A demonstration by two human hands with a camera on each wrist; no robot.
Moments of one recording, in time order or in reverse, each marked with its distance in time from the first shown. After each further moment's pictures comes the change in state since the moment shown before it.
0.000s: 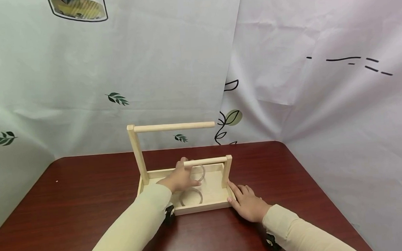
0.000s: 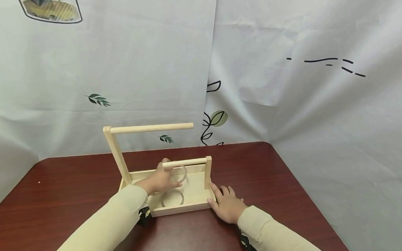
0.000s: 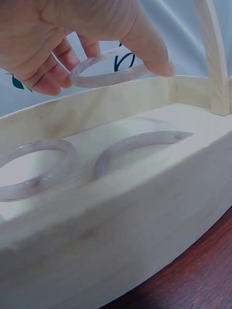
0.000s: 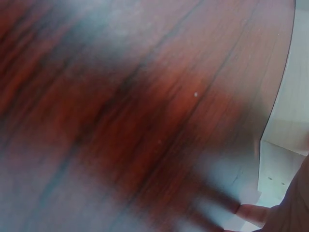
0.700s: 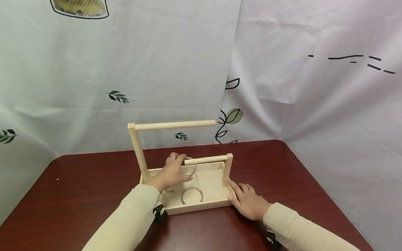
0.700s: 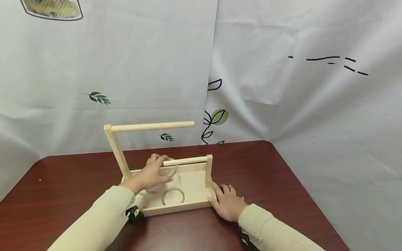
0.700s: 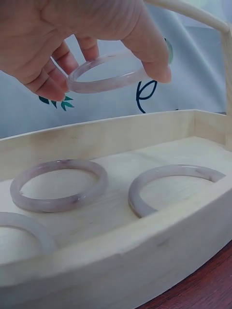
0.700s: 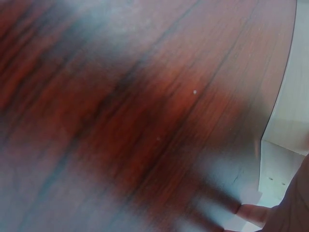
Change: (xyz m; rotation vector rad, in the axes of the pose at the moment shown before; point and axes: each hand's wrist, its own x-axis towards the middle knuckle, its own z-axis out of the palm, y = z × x) left_hand -0.013 -0.014 -0.025 -0.050 0.074 0.037; right_hand -0.001 -0.002 -0.003 0.012 -0.013 -0.002
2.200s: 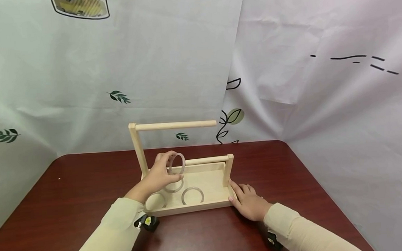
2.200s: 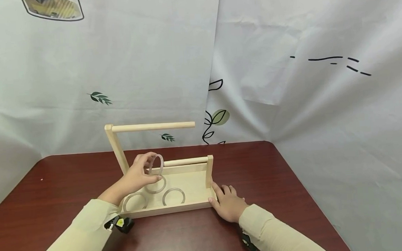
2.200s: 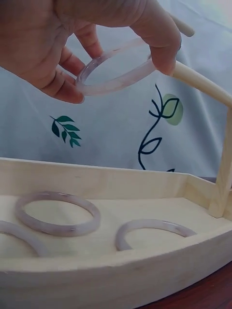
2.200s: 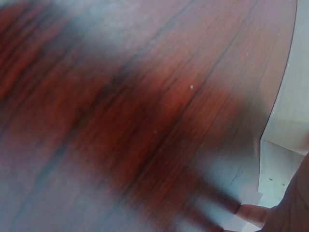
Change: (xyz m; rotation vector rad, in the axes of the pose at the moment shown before) left_hand -0.033 -0.006 -0.025 -0.306 0.123 0.022; right_hand 0.002 0.001 -0.001 0.005 -0.022 0.010
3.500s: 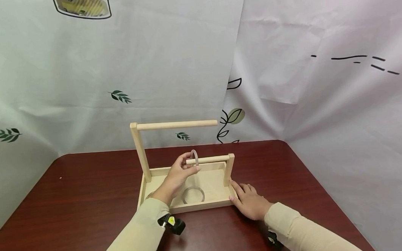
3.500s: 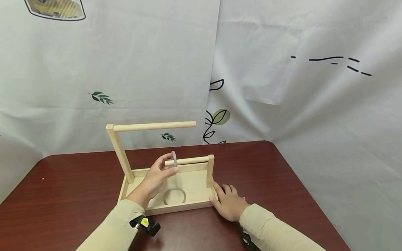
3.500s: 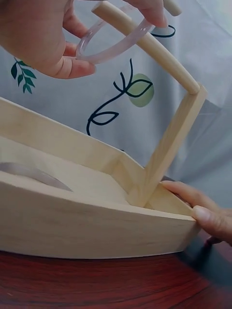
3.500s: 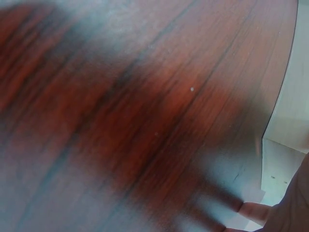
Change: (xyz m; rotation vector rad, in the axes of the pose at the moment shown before) left_hand 0.018 0.008 0.059 -0.719 0.090 -0.172; right_hand -0.003 -0.002 -0.003 -0.001 -0.006 -0.002
